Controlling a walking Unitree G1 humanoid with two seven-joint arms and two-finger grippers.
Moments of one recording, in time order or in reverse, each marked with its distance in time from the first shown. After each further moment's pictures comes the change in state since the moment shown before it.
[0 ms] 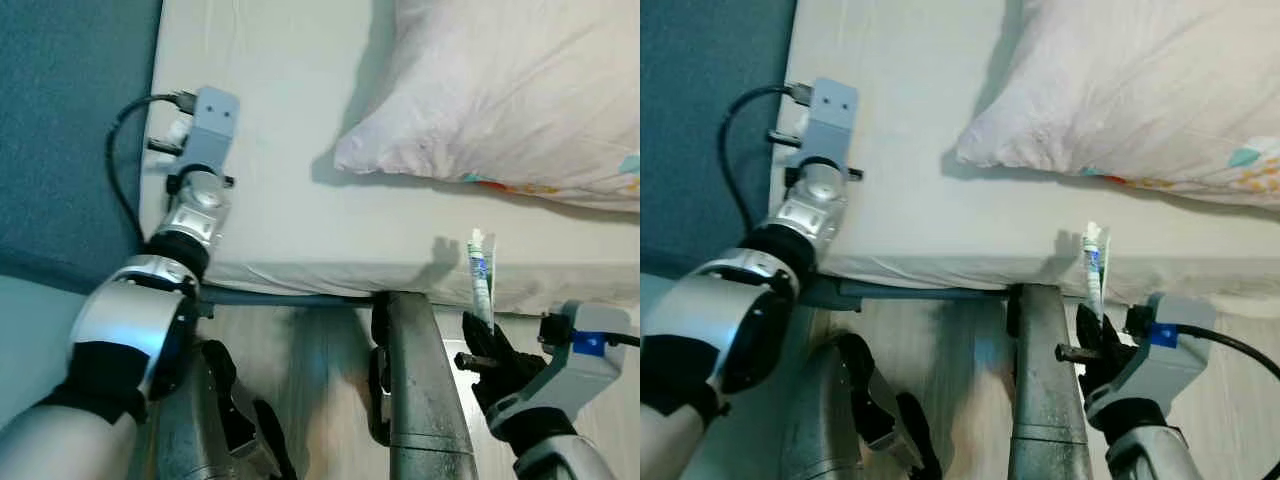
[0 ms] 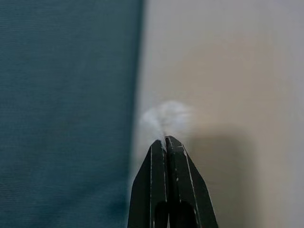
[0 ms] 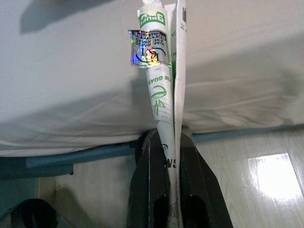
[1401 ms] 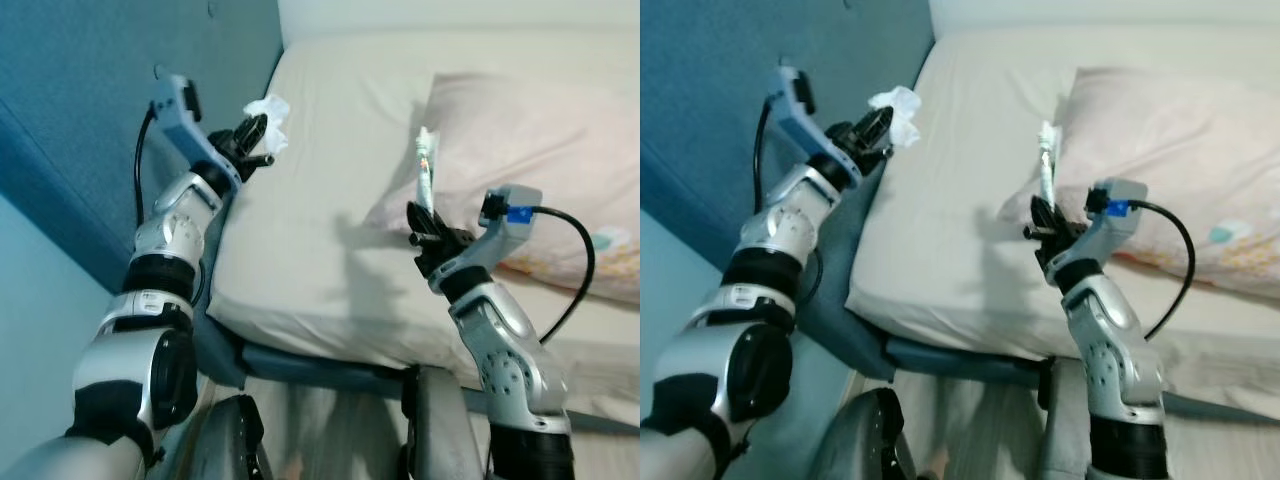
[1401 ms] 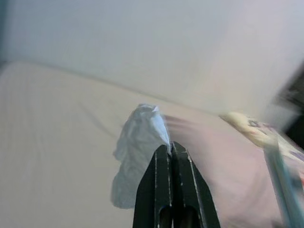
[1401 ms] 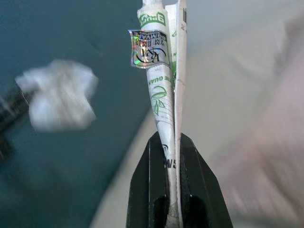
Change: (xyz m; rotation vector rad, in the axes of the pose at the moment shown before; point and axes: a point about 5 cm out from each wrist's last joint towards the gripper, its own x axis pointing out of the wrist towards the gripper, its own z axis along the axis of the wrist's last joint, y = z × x) left arm -0.046 -0.020 0.005 -1.041 -0.185 -1.001; right arm 0.144 0.030 0.036 0.119 -0.228 0.391
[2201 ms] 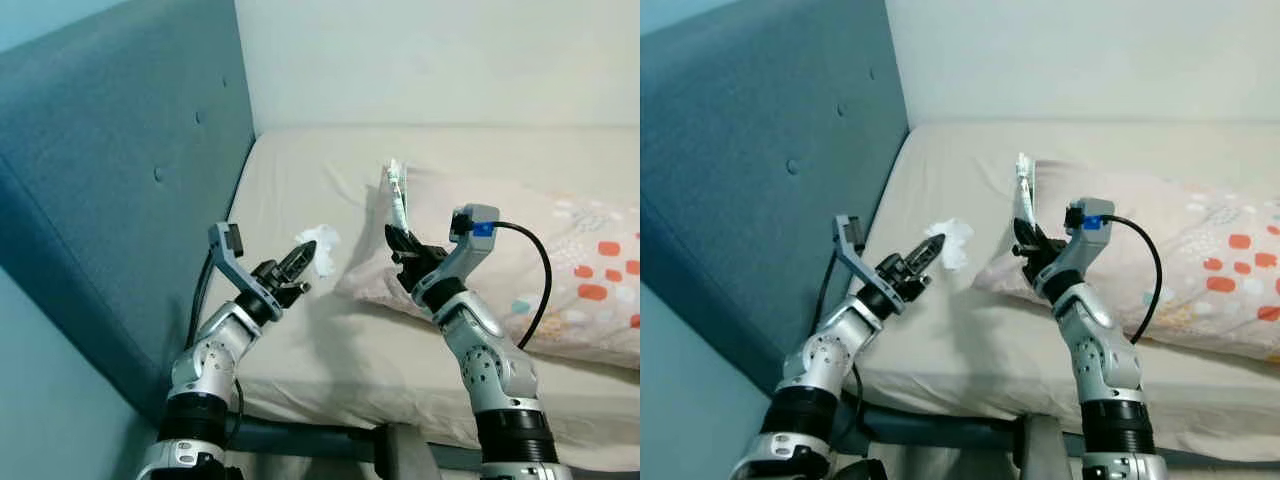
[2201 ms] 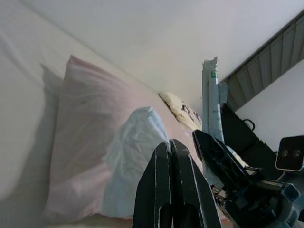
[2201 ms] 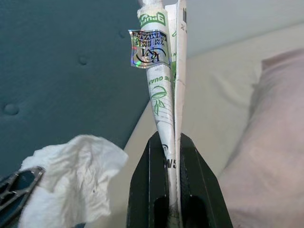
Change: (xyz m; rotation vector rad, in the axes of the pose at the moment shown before) left arm -0.063 -0.037 -0.119 -0.385 0.145 0.052; right arm -0.008 -0.034 -0.051 0.020 0.156 -0.047
